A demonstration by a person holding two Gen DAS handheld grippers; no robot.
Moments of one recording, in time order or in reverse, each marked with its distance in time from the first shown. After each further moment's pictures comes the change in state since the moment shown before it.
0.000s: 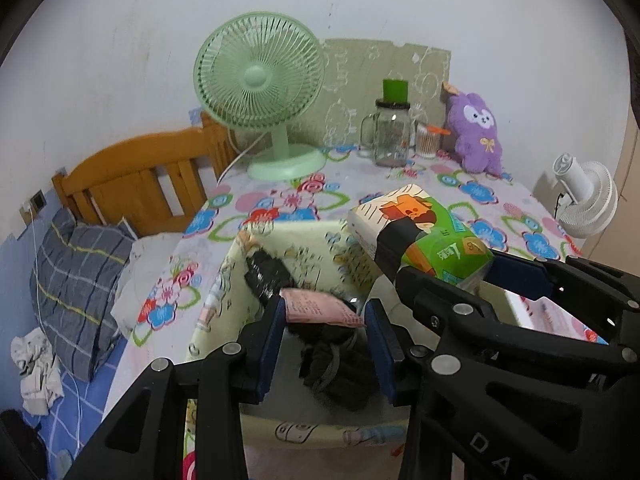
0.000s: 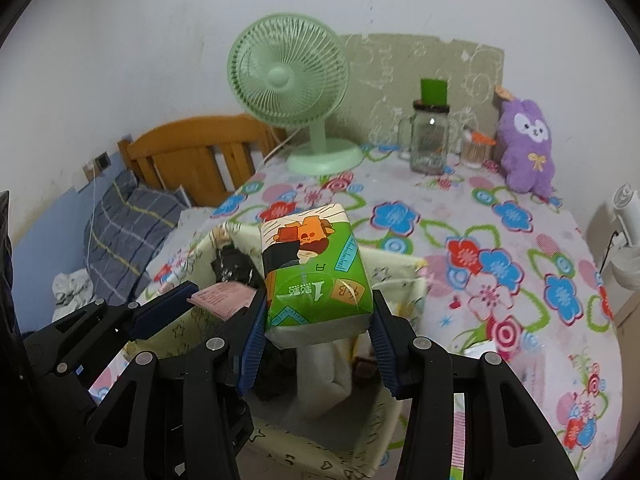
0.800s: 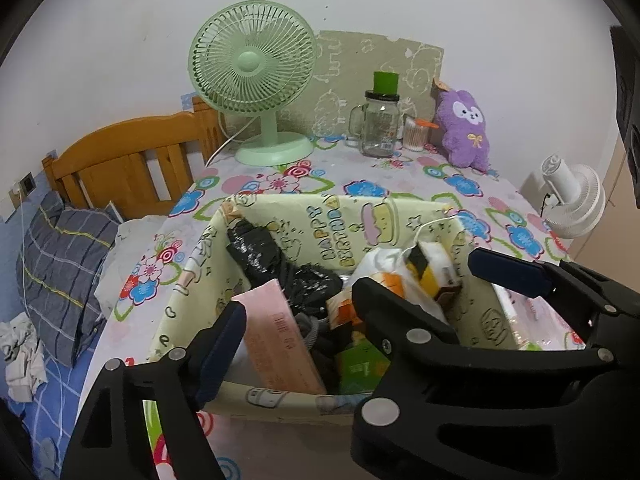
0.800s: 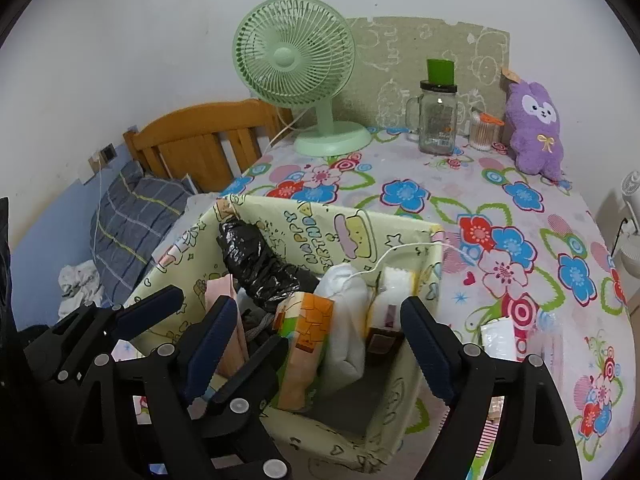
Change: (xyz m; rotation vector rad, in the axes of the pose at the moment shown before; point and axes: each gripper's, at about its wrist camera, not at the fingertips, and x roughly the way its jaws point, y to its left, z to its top) left arm -0.006 -0.006 -0.011 -0.034 0.010 -0.064; right arm 0.004 -0.001 -0.017 0.010 0.022 0.028
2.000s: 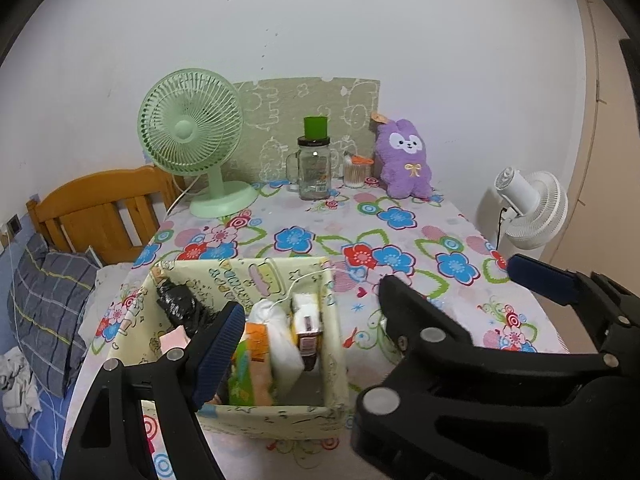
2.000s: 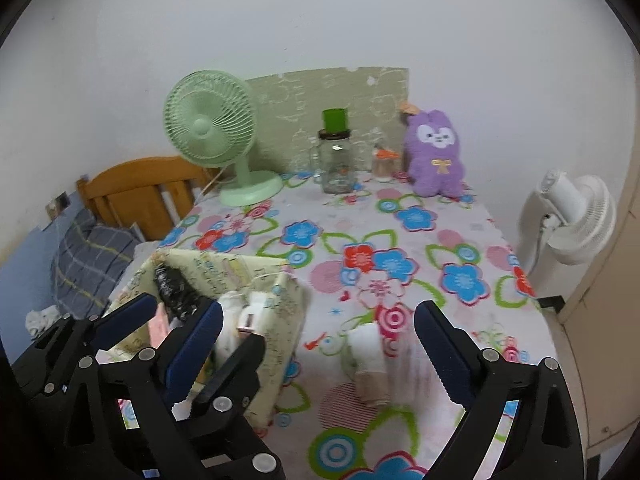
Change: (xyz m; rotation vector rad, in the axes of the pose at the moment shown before) left arm -0.044 -0.090 0.019 0.079 -0.115 -0.061; right arm -0.095 -0.065 -0.005 0.102 -0.143 -0.225
